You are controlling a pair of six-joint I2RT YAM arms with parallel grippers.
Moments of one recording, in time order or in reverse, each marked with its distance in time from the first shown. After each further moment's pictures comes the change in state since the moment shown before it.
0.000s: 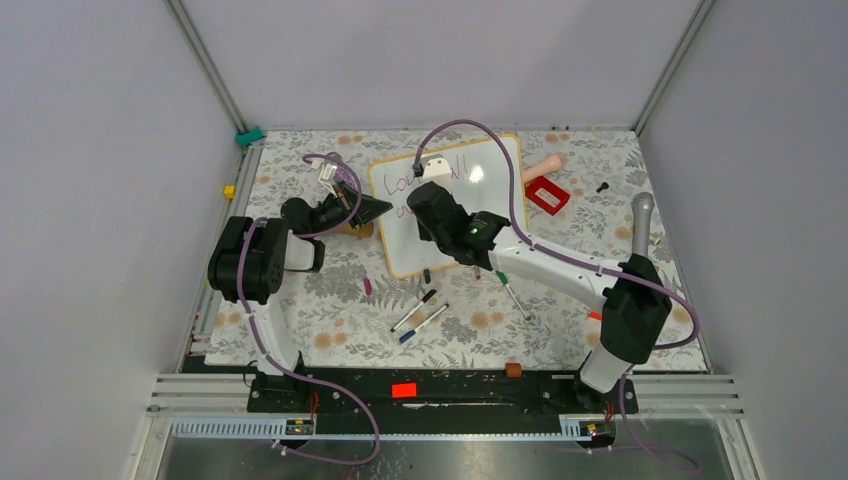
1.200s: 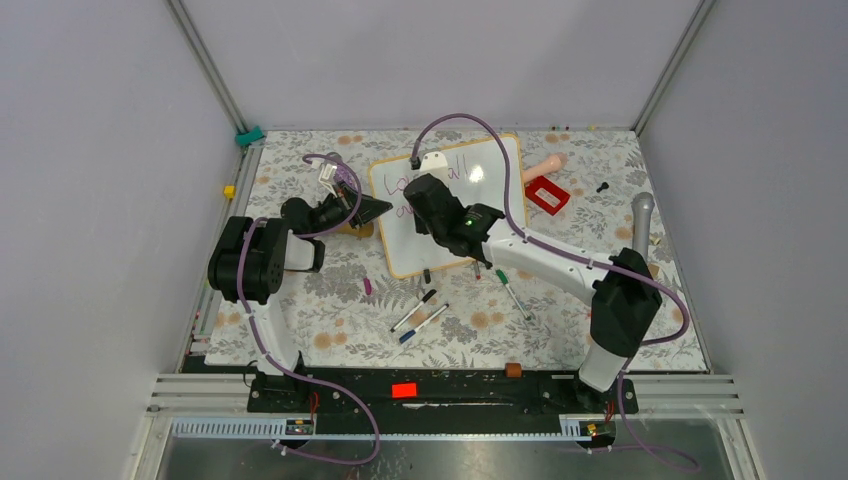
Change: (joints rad) left arm 0.000 0.000 0.000 0.000 0.000 0.000; right arm -0.026 0.058 0.063 -0.009 -0.020 0.008
